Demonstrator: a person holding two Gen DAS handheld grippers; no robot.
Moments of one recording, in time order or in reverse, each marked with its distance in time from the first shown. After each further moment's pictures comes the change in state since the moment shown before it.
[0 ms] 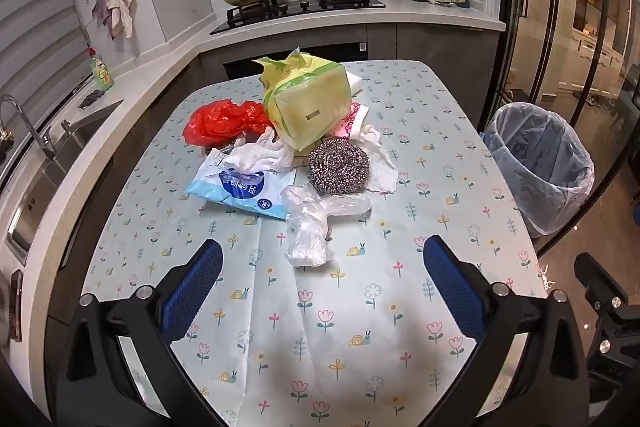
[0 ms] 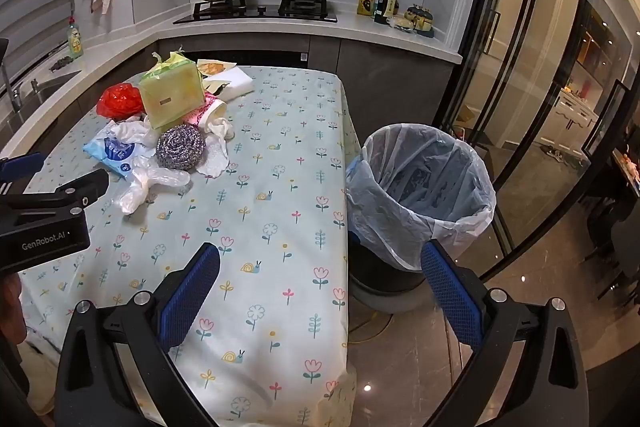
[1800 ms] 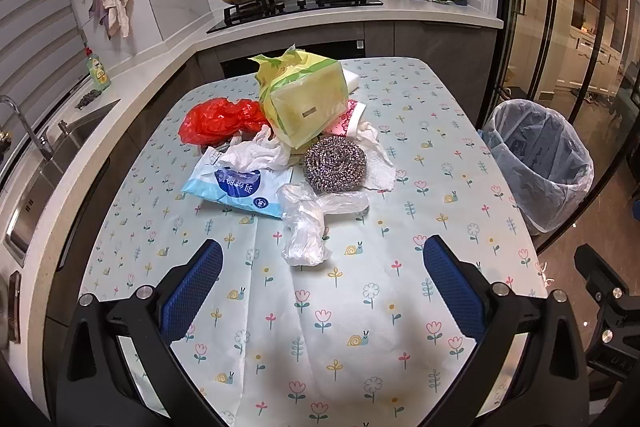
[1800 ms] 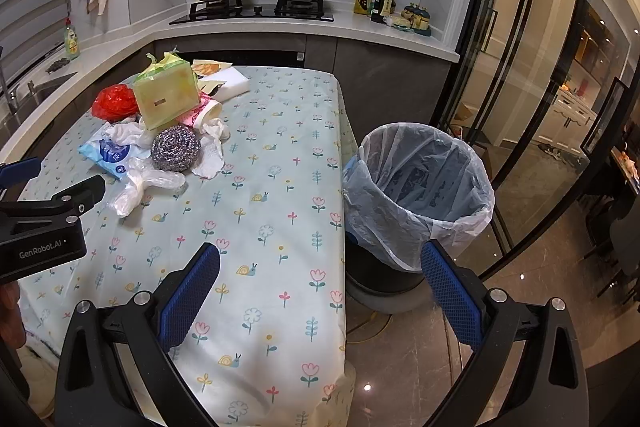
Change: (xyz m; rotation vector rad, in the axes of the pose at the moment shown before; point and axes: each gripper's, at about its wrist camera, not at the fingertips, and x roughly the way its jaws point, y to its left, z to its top) left arm 0.004 -0.003 0.001 0.005 0.009 -0.010; right arm 0.007 -0.001 0.002 0.003 0.001 -0.002
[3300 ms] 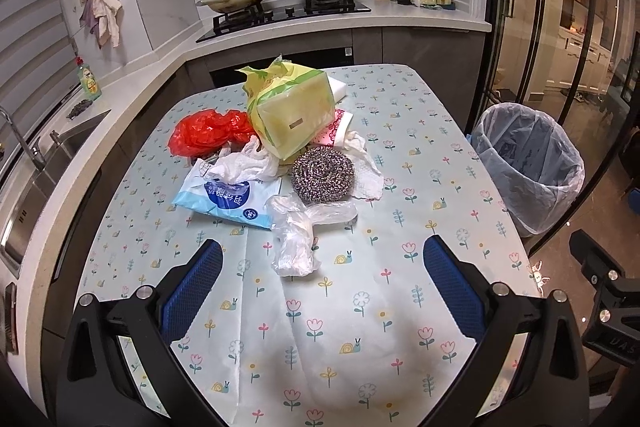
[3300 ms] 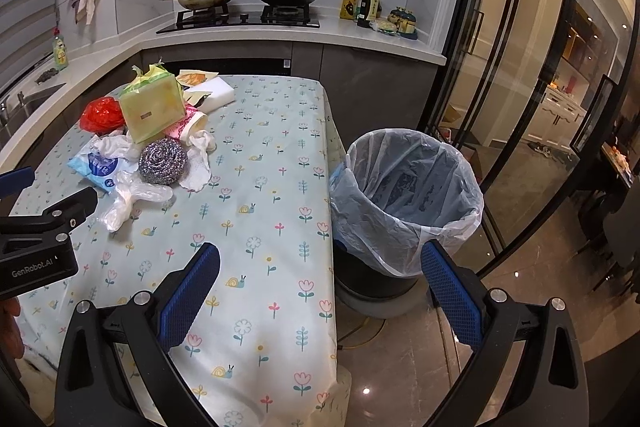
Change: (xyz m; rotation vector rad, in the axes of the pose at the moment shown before) left arm -0.003 -0.003 0.002 0.019 -0.029 -0.042; right arm 0.000 -0.006 0.006 0.031 -0.021 -0.039
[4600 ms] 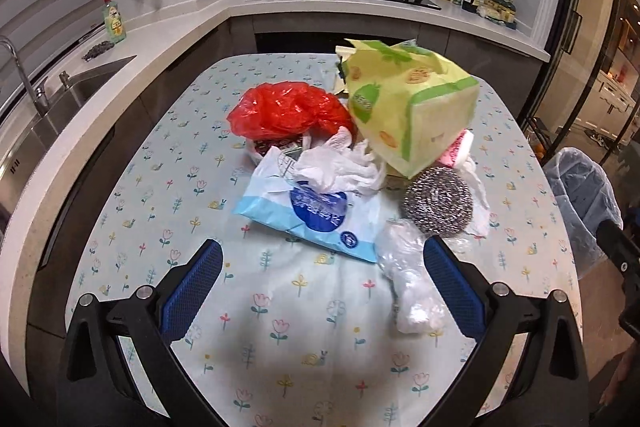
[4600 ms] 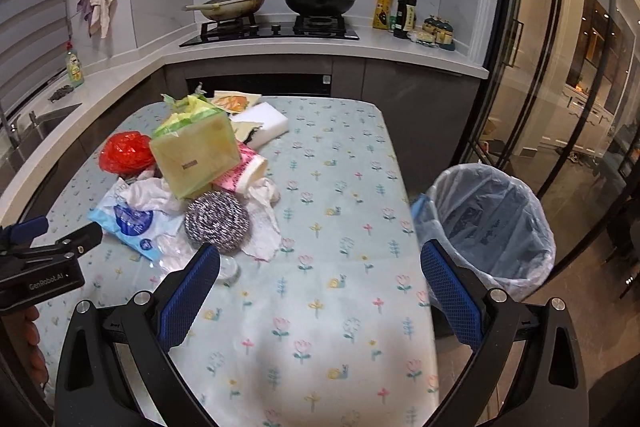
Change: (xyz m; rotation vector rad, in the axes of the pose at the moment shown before) left arm 0.078 0.130 0.019 -0.197 0.080 0.019; right arm 0.054 0.102 0.070 0.008 -0.043 0.119
